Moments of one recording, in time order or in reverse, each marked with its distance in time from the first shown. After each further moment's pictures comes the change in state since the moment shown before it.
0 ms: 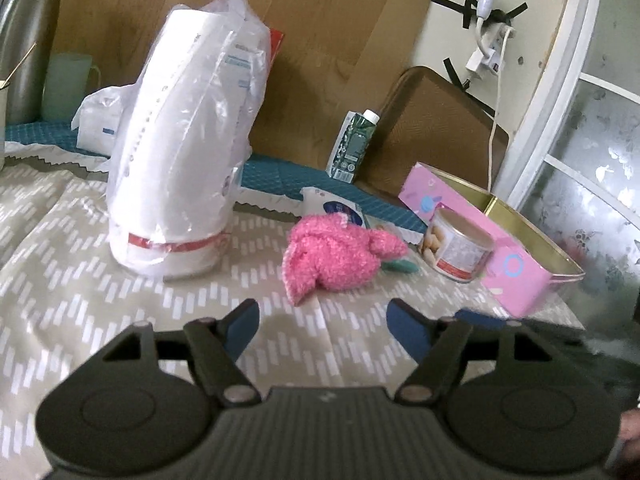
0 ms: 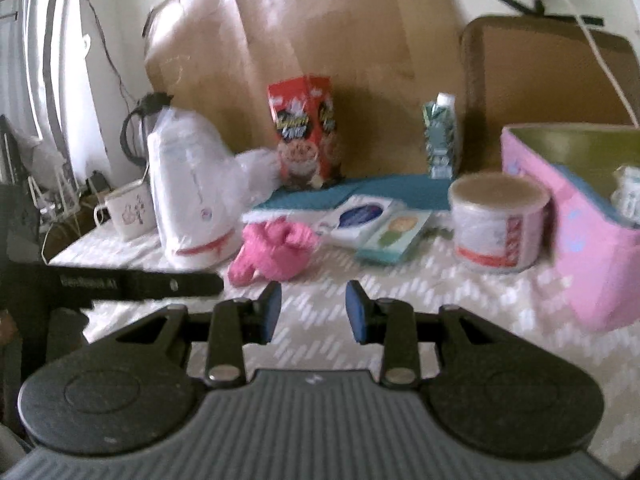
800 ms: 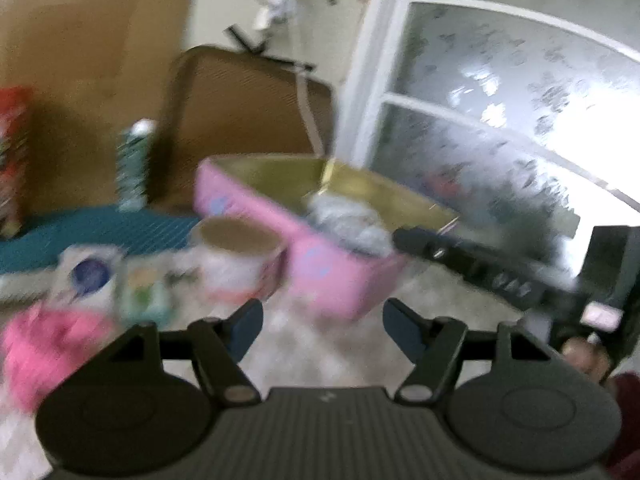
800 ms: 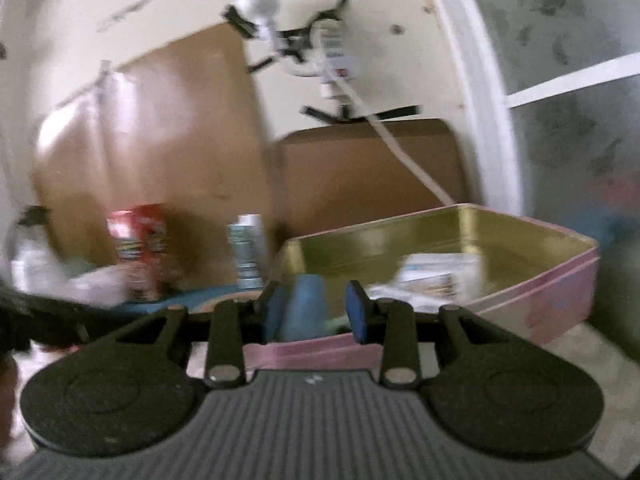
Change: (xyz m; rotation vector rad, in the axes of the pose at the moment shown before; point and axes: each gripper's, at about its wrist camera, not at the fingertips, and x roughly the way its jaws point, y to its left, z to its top) left arm 0.045 -0.153 0.014 0.315 0.079 -0.296; right arm -0.111 -0.112 0.008 0.071 -0.342 -0.287
